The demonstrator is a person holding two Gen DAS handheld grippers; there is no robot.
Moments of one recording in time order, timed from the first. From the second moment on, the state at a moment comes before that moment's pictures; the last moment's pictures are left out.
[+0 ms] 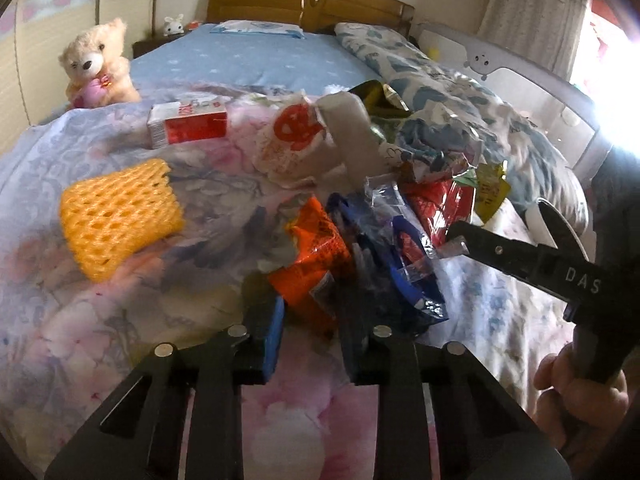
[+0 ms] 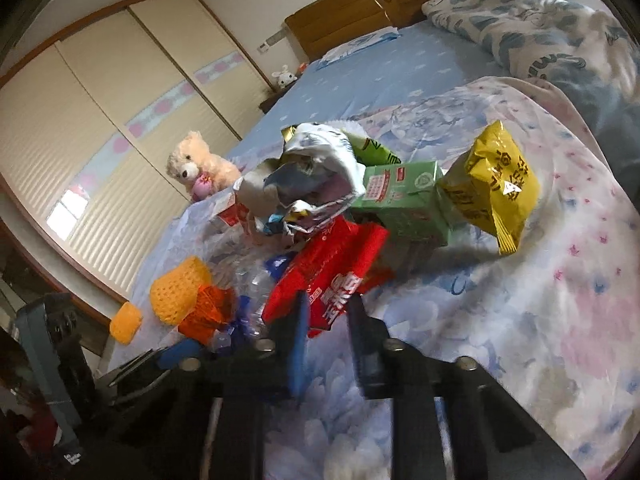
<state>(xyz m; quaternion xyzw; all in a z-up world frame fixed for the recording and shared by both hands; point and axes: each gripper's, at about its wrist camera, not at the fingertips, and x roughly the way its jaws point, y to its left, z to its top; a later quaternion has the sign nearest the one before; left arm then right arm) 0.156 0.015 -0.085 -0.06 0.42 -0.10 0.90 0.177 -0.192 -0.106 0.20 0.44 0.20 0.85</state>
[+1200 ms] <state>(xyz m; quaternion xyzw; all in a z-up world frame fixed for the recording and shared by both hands) 0.082 -0.113 -0.036 0.01 0.35 -0.24 0.91 0.067 -0.326 -0.067 0.23 0.38 0.11 0.89</state>
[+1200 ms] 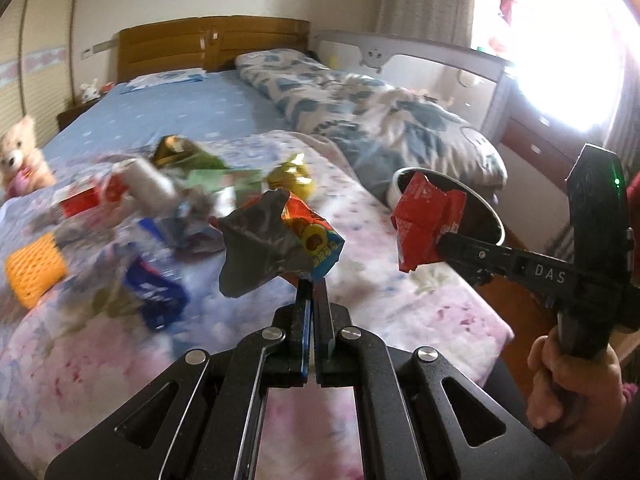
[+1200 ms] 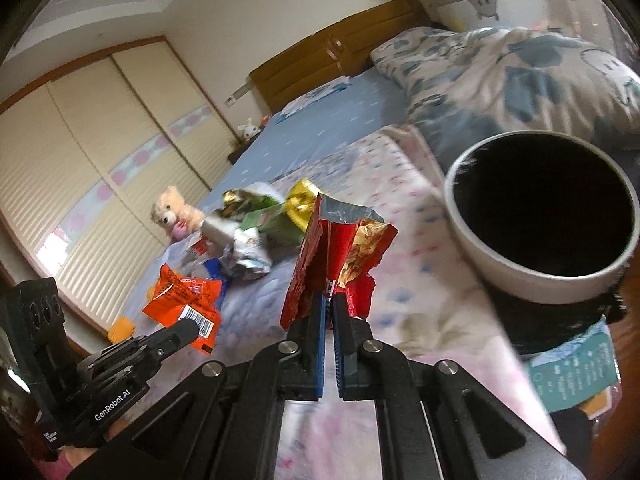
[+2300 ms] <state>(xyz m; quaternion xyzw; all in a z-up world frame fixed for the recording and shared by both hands) 0.113 -0.274 -0.031 0.08 0.35 -0.35 0.86 0.063 -0.463 -0.064 0.25 0.35 0.00 0.90</state>
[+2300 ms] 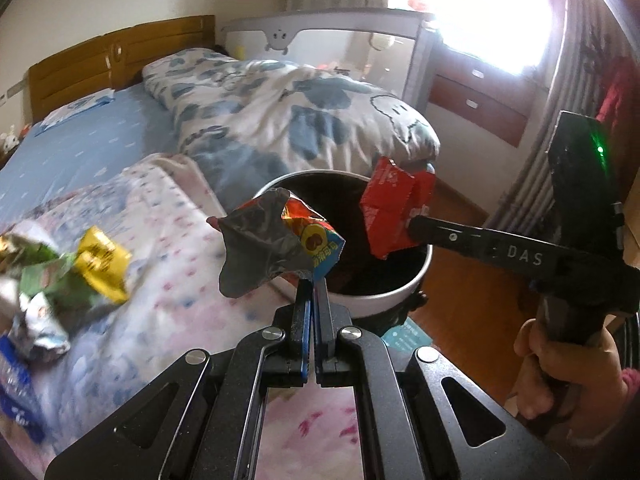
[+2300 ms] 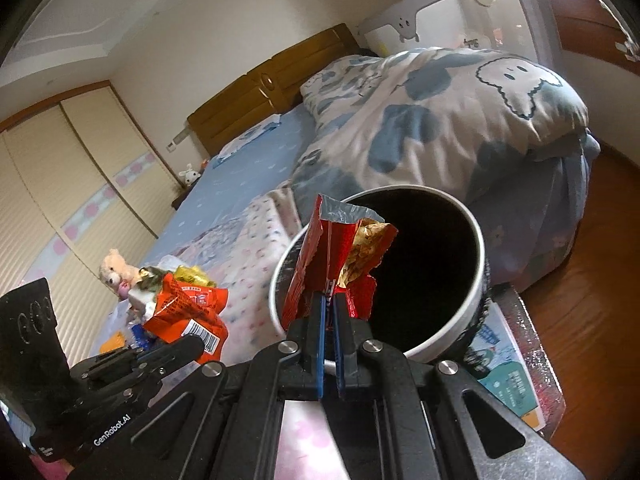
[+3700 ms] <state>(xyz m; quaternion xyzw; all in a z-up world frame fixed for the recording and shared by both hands) 0.131 -0.247 -0.054 0.03 0.39 -0.29 0.87 0.076 -0.472 -0.070 0.24 0.35 -0.01 0.90</state>
